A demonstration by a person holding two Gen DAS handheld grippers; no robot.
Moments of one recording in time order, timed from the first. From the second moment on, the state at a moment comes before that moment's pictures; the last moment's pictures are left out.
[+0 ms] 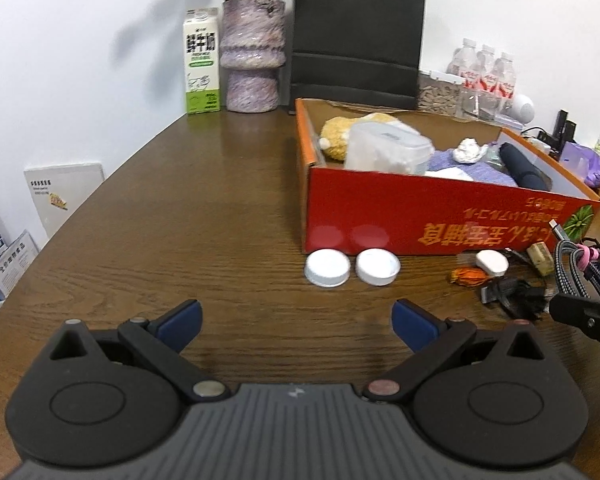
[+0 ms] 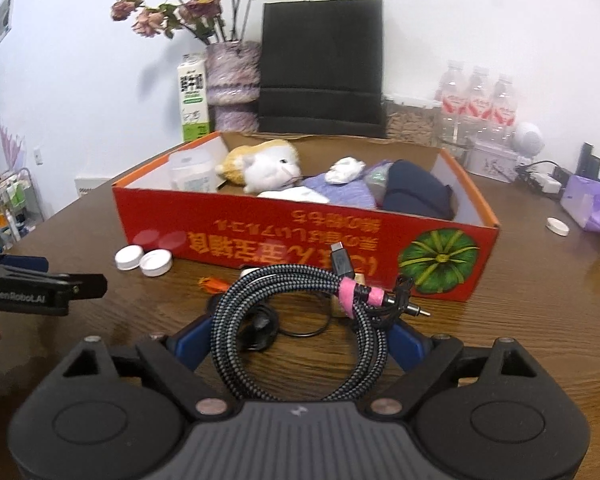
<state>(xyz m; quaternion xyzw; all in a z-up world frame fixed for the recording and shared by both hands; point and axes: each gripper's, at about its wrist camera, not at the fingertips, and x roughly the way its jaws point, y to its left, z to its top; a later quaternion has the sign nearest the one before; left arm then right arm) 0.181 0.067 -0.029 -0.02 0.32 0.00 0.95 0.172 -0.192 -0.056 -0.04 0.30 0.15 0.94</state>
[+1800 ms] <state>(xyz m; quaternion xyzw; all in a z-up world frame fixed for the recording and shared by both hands) 0.201 -0.079 -0.037 0.02 0.34 -0.05 0.94 0.182 -0.280 -0.069 -0.03 0.28 0.15 0.95</state>
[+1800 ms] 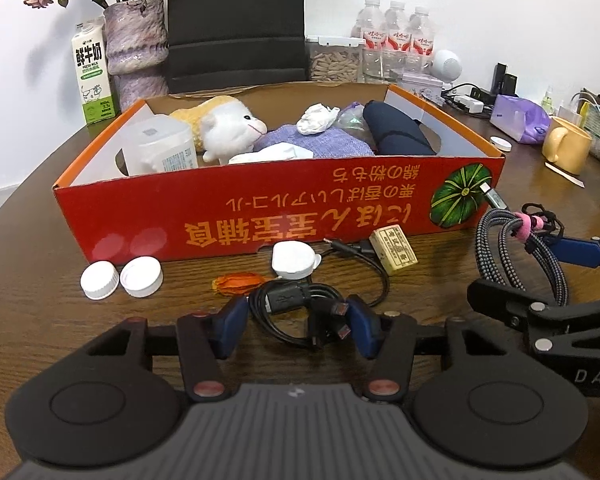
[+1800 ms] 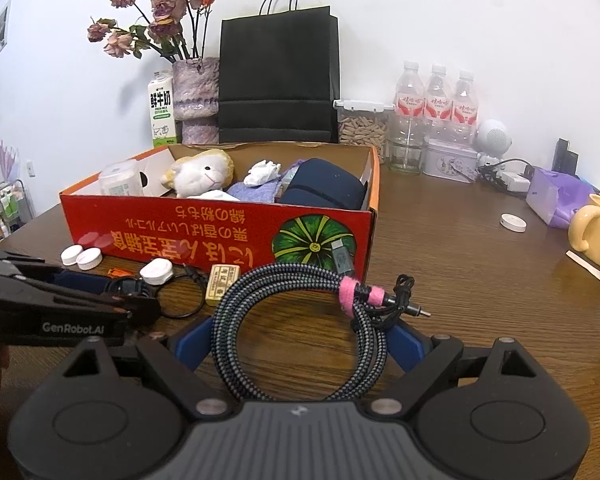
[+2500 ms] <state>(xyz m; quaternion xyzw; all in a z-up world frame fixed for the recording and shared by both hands) 0.176 -0.067 -0.011 0.01 0.30 -0.06 0.95 0.154 -0.272 -0.052 -0.05 0.25 0.14 0.96</state>
